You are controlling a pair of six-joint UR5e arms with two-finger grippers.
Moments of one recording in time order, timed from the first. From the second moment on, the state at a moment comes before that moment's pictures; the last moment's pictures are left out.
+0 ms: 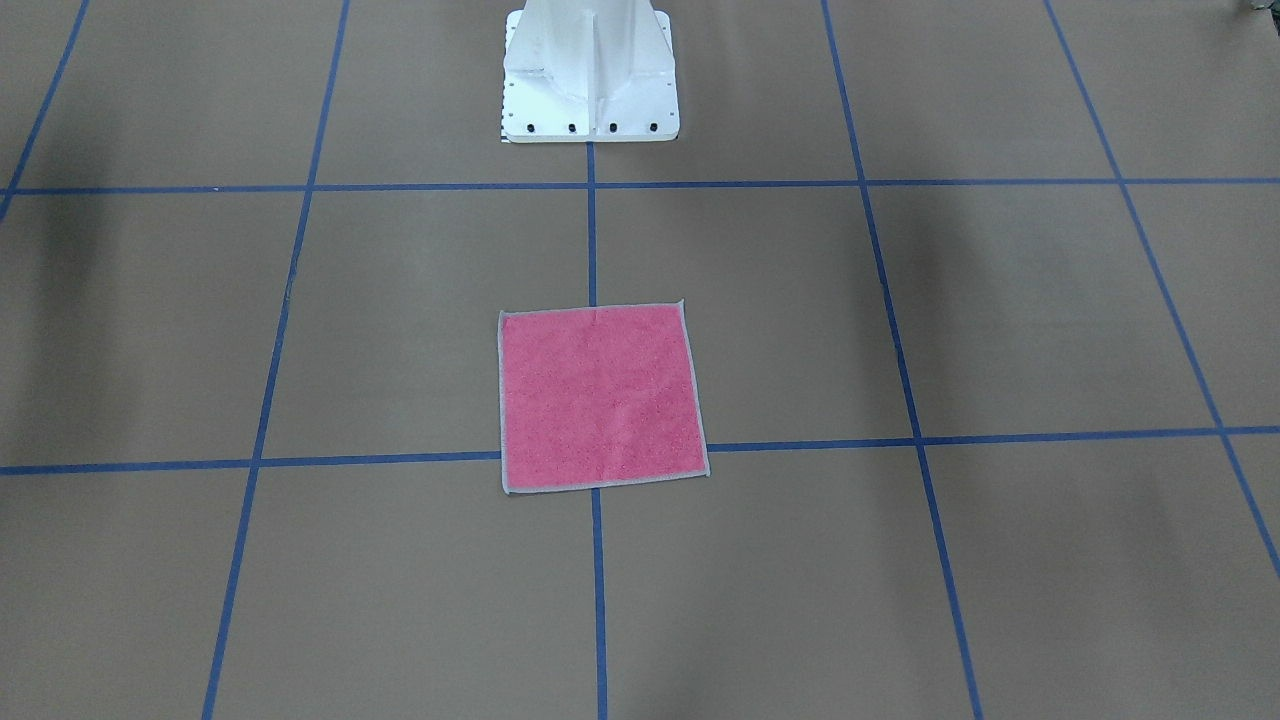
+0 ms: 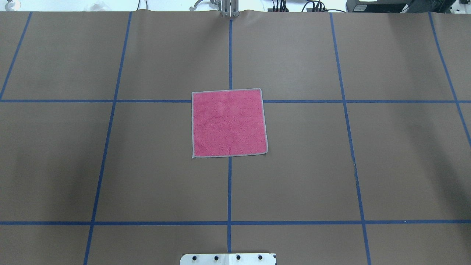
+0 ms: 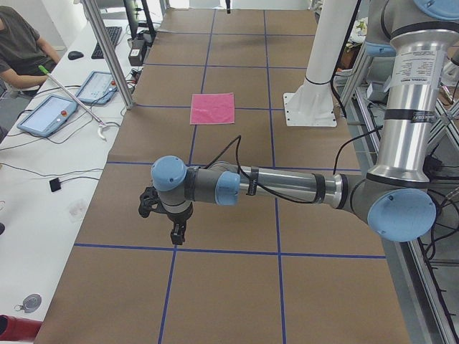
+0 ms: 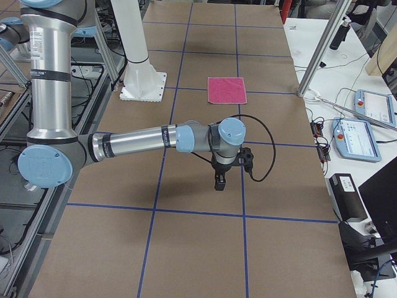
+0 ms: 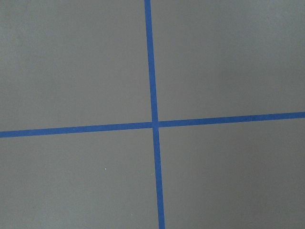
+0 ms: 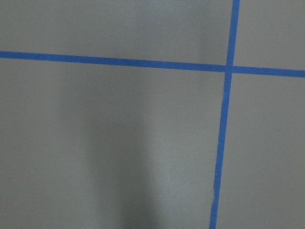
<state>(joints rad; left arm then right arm) -1.55 -1.65 -1.59 -1.57 -2.38 0.00 1.43 -1.62 1.80 -1.71 2.37 0.07</state>
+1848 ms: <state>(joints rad) -1.54 -1.61 -1.65 -1.59 -2.39 -0.04 1.37 -1.61 1.80 -1.53 2.46 0.23</state>
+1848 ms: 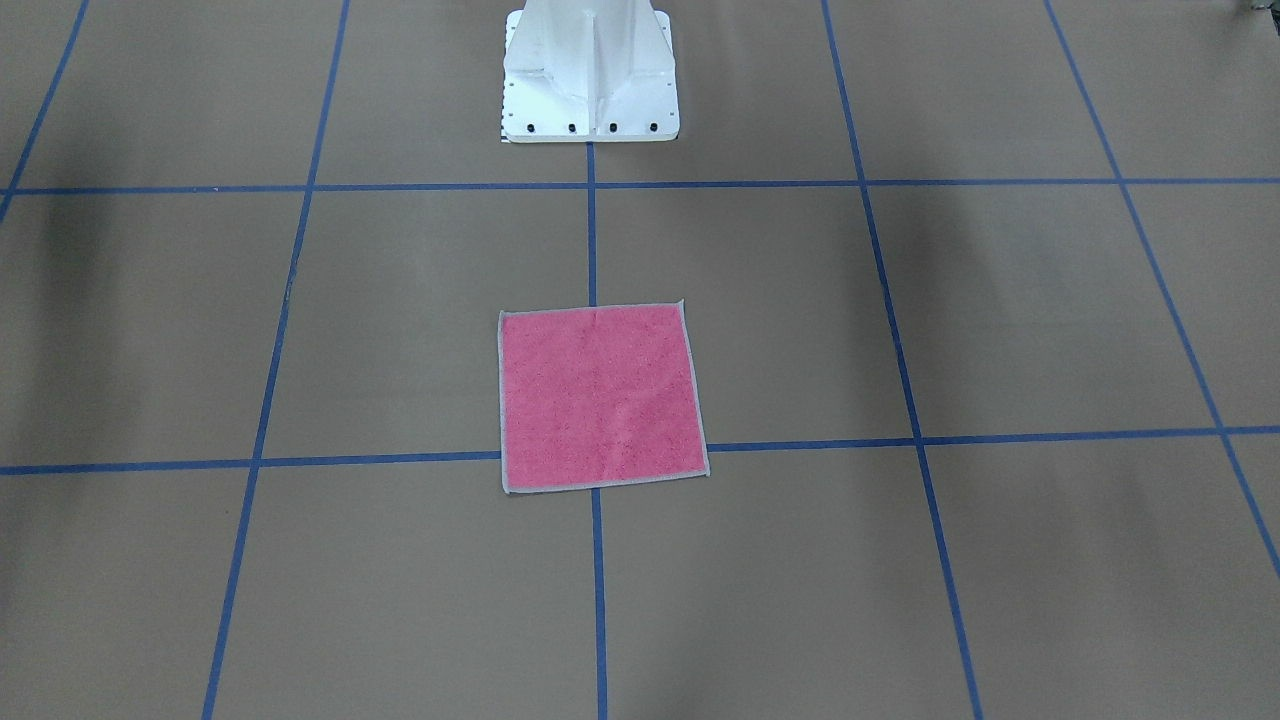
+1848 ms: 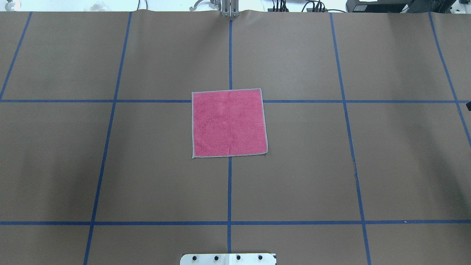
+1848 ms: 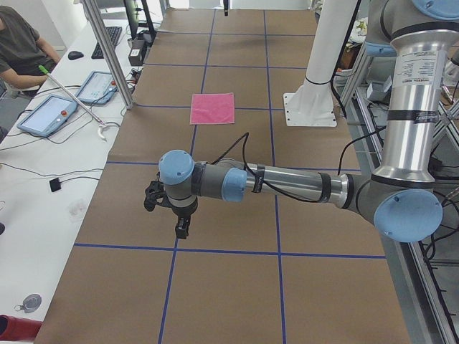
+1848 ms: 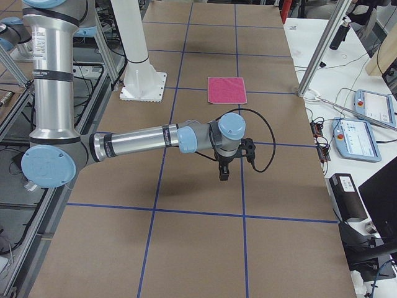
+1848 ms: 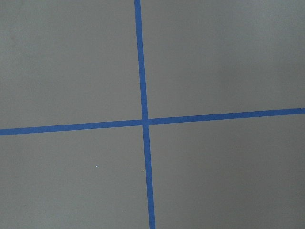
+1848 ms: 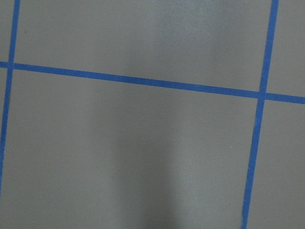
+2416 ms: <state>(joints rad) -1.54 -1.61 -1.65 -1.64 -2.39 -0.06 1.08 -1.54 1.82 -1.14 2.39 1.02</state>
